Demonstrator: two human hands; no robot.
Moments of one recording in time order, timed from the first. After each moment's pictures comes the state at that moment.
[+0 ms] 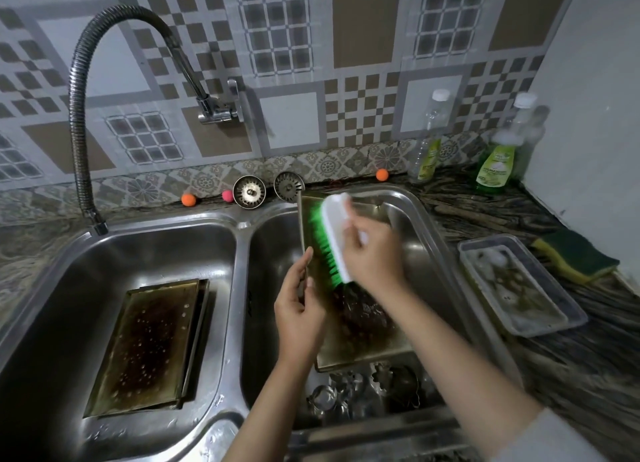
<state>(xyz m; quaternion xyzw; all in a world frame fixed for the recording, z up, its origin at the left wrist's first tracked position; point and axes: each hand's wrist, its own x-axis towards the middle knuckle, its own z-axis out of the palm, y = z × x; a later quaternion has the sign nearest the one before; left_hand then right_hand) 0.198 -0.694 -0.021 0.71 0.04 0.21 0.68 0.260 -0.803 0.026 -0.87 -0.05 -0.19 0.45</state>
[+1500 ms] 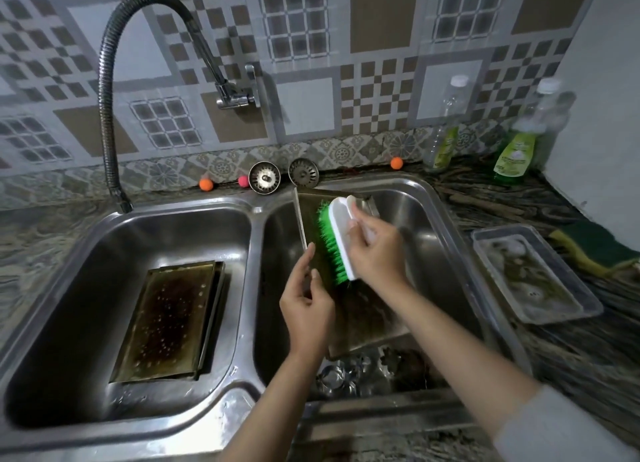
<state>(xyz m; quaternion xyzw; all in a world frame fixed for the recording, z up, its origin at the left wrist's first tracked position) 0.179 -0.699 -0.024 0.70 0.09 0.27 0.65 0.250 -0.793 -0.006 -0.80 -0.05 -0.17 0.57</state>
